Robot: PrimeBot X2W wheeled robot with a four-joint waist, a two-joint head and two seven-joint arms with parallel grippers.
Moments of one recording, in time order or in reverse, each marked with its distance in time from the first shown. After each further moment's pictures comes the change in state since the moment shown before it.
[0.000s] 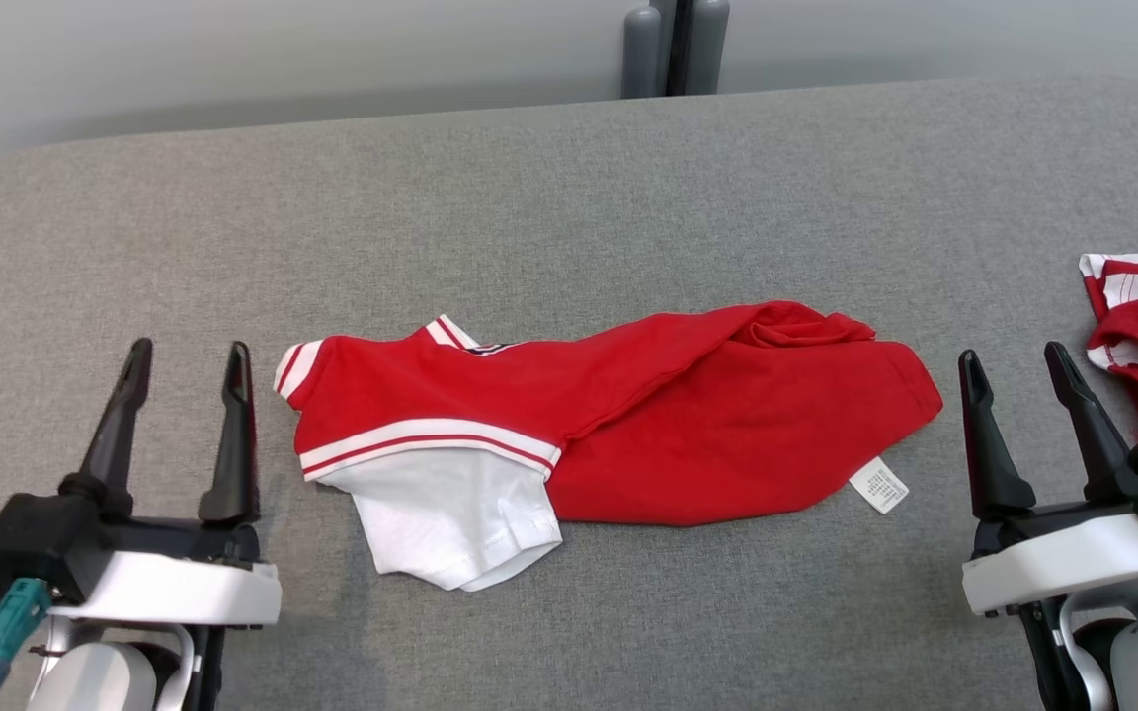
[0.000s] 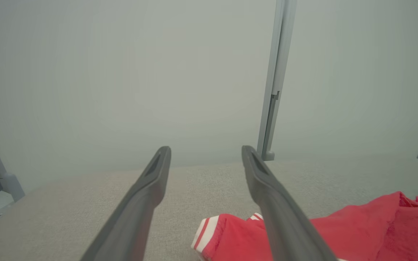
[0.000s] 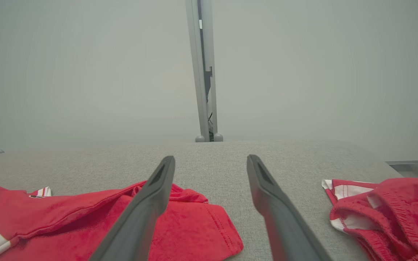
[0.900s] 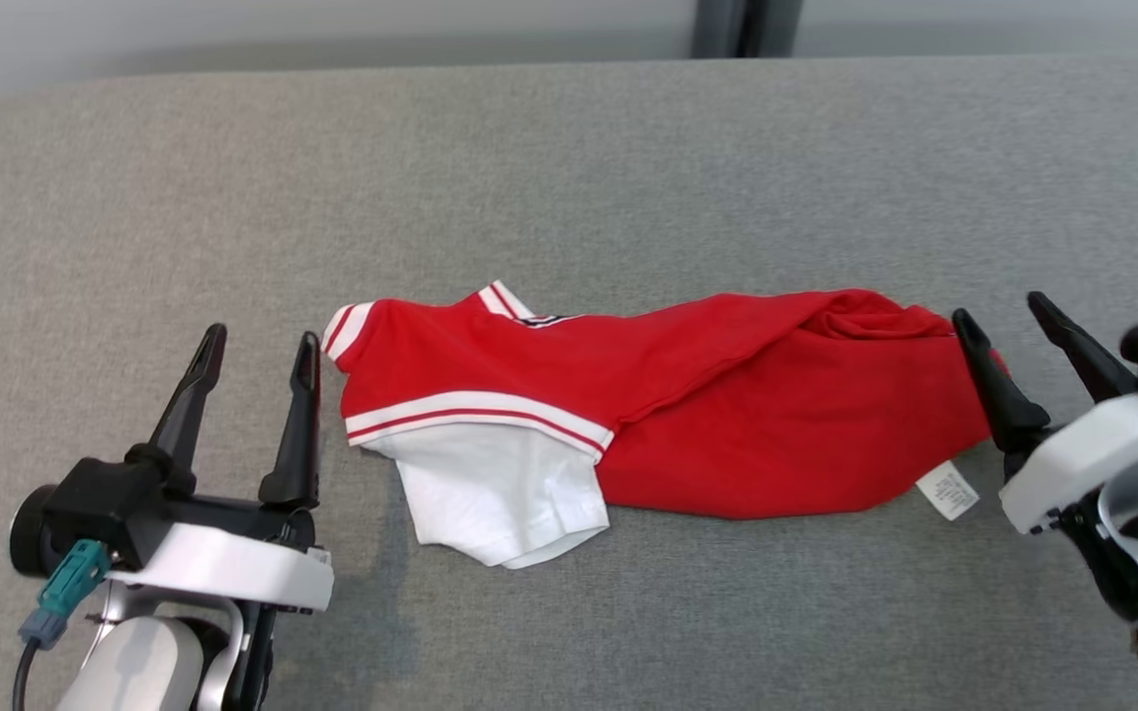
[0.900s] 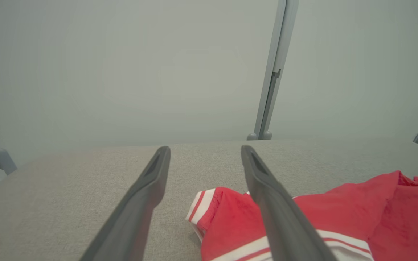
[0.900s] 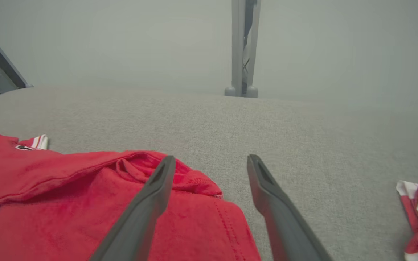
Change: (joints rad) left arm -0.036 -0.027 -0.073 -0.002 -0.007 -0.008 0.062; right arm -0.222 -0.286 0.220 0.258 0.271 0.000 0.095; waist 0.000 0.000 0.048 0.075
